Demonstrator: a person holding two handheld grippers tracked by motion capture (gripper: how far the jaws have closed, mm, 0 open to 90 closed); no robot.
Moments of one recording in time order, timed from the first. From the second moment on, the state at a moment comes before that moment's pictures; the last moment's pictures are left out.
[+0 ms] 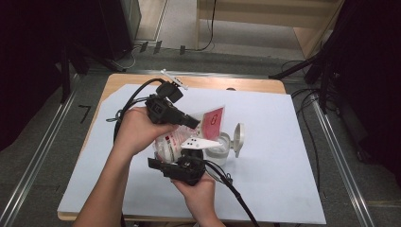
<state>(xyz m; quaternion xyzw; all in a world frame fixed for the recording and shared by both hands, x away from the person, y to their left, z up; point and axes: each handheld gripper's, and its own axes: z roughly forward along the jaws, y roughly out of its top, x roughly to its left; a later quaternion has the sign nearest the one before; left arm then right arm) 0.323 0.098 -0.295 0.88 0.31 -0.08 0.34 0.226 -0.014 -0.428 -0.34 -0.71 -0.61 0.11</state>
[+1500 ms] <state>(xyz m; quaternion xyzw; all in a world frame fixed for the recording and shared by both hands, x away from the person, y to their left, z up) 0.345 0.095 -0.301 0.89 0.28 -0.09 0.33 0.237 -0.008 -0.431 -0.35 -0.72 -0.60 0.03</state>
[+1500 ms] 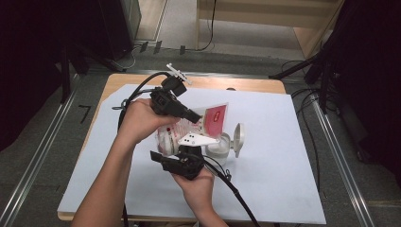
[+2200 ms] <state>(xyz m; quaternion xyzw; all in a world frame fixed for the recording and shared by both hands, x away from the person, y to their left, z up) 0.339 0.087 -0.298 0.89 0.29 -0.09 0.34 0.232 -0.008 -0.427 -0.34 -0.72 -0.61 0.03</state>
